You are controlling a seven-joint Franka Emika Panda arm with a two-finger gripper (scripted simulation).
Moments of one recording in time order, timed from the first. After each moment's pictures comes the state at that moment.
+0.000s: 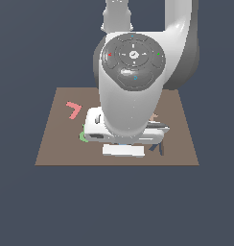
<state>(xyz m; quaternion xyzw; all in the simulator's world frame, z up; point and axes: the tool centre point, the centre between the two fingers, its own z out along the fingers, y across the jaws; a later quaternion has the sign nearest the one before) 0.079 0.018 0.030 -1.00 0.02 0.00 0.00</state>
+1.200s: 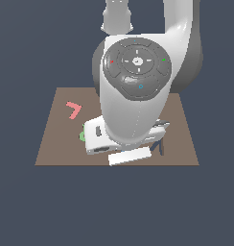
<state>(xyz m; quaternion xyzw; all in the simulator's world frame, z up) 0.094 0.020 0.034 -0.99 -0.10 0.00 0.00</state>
